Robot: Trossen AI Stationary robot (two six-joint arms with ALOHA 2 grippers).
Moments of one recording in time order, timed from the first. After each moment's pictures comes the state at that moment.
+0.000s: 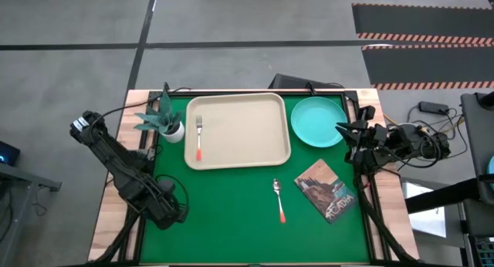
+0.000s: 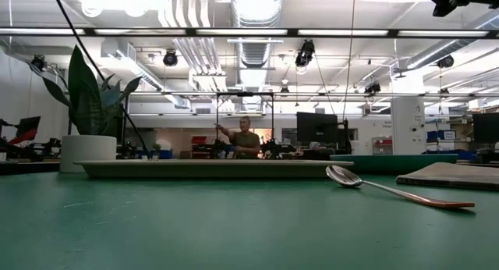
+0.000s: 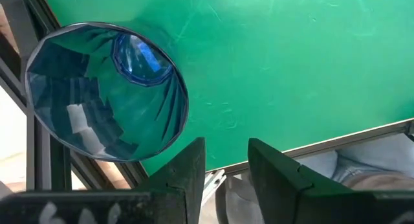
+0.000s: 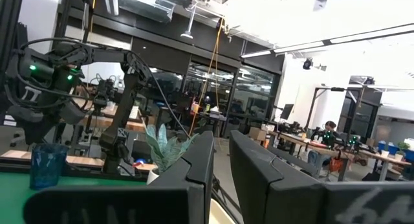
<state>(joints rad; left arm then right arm) -0.79 1.33 1.17 -1.18 0.12 -2.11 0.17 0.10 0.34 0.09 0.39 -0.39</state>
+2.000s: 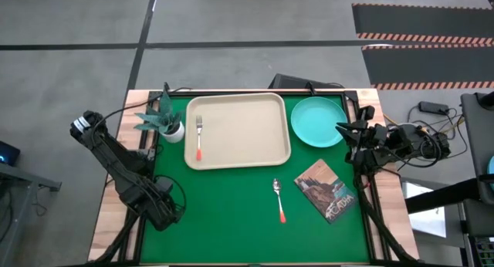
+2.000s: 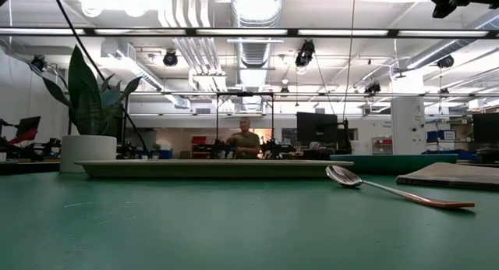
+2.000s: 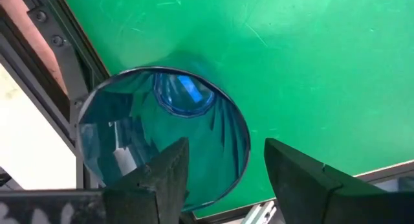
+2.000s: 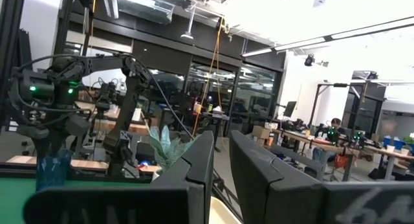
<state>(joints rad) -0.83 1.33 1.07 -1.21 0.09 -2.04 0.17 0.10 0.34 0.09 0.39 -0.36</state>
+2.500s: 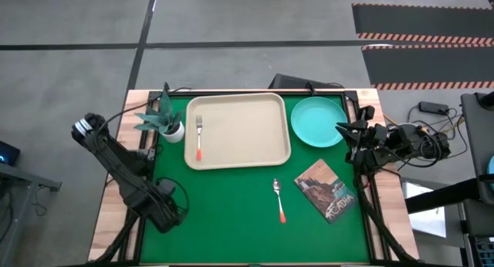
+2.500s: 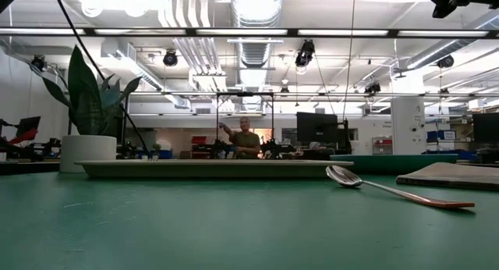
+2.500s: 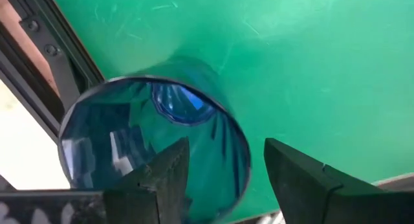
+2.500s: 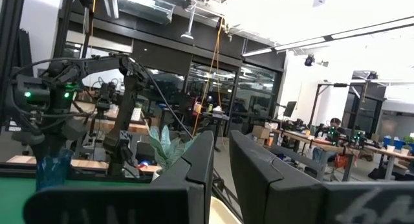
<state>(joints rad) -0.83 1.38 1.06 -1.18 0.10 -1.99 0.17 0.10 0.34 0.09 0.39 -0.36</state>
